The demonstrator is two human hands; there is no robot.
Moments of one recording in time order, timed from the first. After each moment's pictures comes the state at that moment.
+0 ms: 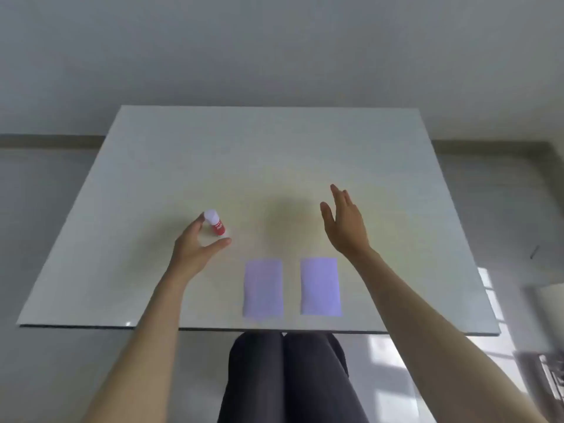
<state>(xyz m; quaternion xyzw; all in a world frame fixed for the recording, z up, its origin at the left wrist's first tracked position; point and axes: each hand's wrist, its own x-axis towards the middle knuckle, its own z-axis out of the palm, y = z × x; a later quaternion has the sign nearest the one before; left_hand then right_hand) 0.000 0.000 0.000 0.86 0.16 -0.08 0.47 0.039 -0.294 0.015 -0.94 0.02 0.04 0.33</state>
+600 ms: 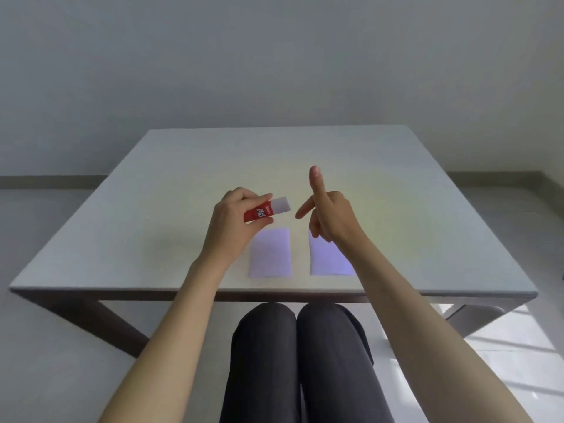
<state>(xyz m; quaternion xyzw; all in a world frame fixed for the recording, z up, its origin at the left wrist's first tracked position) -0.068 -0.068 0.005 0.90 -0.13 0.23 0.35 -0.069 -0.252 0.037 -0.83 0.01 0.03 0.56</state>
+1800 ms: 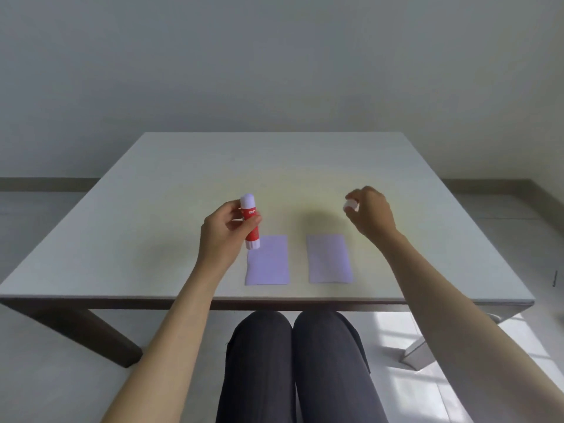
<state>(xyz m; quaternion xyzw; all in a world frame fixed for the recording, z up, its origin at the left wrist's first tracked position) -0.079 -0.069 -0.003 0.79 0.02 0.12 0.60 -0.003 -0.332 -0.022 -0.96 0.01 -0.13 0.25</state>
